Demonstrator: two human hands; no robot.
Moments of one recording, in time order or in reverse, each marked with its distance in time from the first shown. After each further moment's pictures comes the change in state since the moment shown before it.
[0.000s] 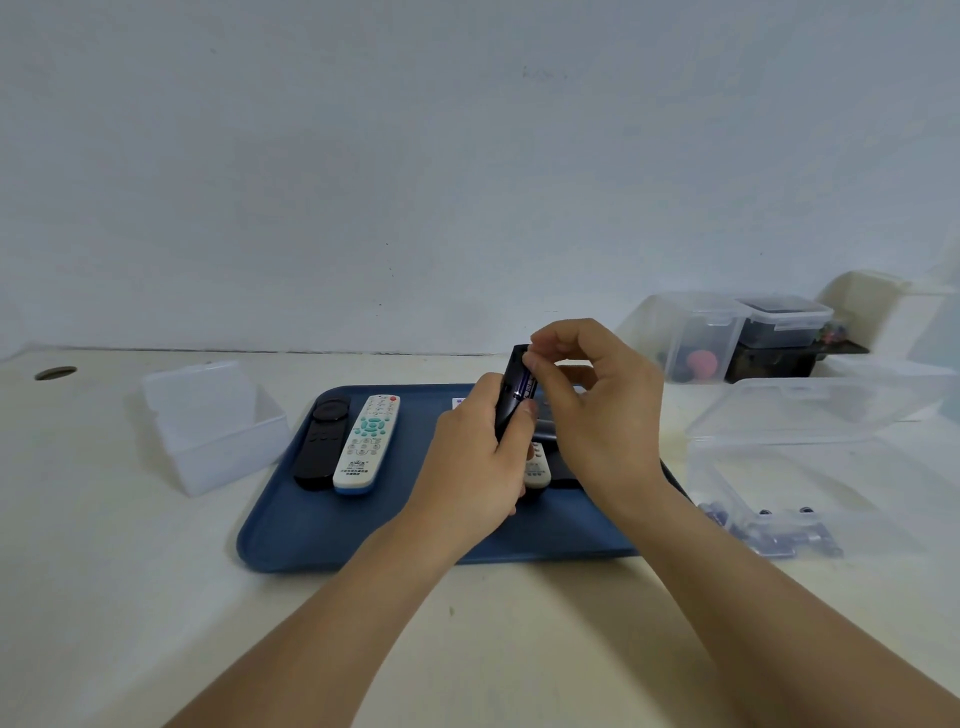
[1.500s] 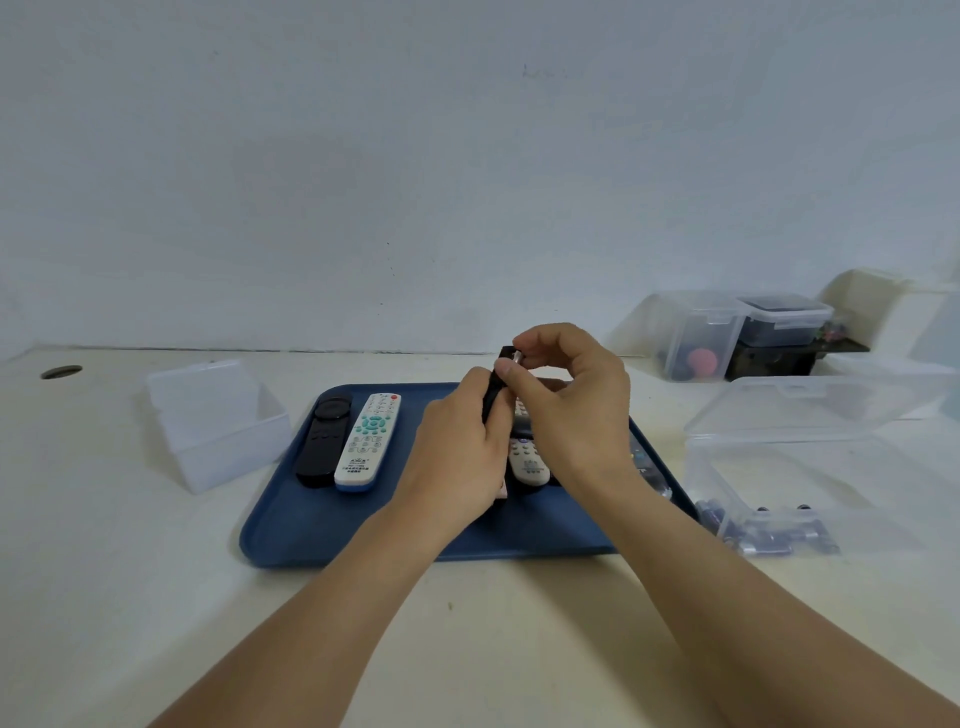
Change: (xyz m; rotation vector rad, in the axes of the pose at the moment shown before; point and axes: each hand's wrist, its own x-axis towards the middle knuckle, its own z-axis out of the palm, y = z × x) left_hand 0.006 -0.003 -0.007 0.211 0.072 -0.011; right_hand -0.004 0.002 0.016 0.106 -0.036 0.184
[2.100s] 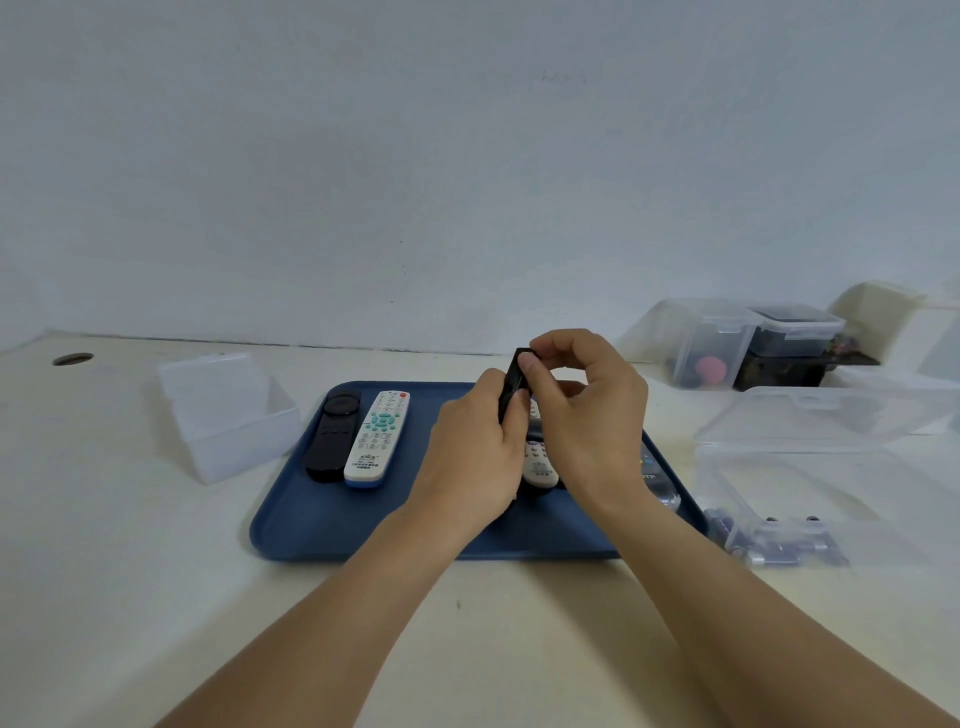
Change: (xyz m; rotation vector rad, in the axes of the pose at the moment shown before) left_hand 0.000 0.000 0.004 -0.008 0.033 -0.013; right_hand 0.001 0.004 0.003 -0.092 0.093 -0.076
